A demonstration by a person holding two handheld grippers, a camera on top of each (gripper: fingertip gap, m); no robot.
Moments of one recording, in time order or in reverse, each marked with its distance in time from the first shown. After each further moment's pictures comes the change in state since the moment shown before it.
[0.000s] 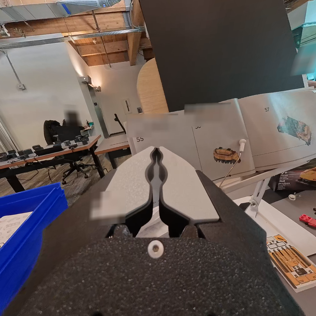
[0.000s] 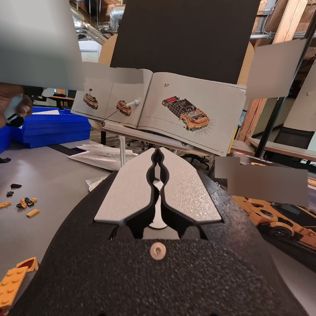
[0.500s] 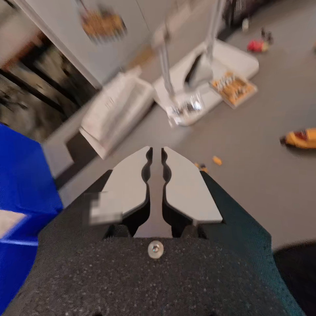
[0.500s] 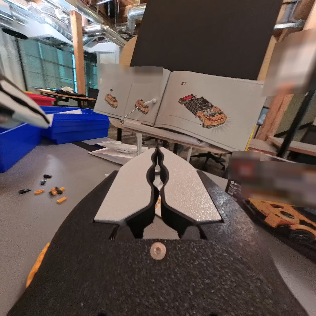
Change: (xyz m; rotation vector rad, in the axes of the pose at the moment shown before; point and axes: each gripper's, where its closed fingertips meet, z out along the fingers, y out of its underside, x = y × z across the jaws) left arm 0.021 0.098 -0.117 -0.765 0.412 0.221; right arm -0.018 0.000 -0.013 -0.011 -0.099 0.038
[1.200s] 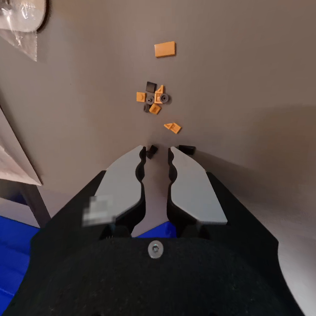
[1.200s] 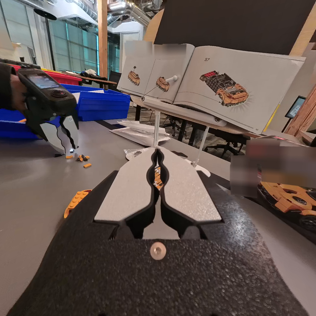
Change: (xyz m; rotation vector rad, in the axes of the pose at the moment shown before) left arm 0.052 0.125 0.056 -0.549 0.430 0.658; right arm -0.016 0.024 -0.038 -0.084 -0.139 -0.010
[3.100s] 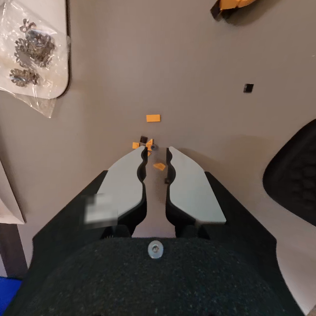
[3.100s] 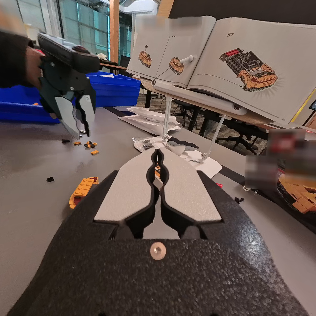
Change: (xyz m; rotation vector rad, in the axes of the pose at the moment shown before) left arm 0.008 -0.058 -0.022 0.164 0.173 -0.067; right arm -0.011 0.019 0.005 -0.075 -0.076 -0.003
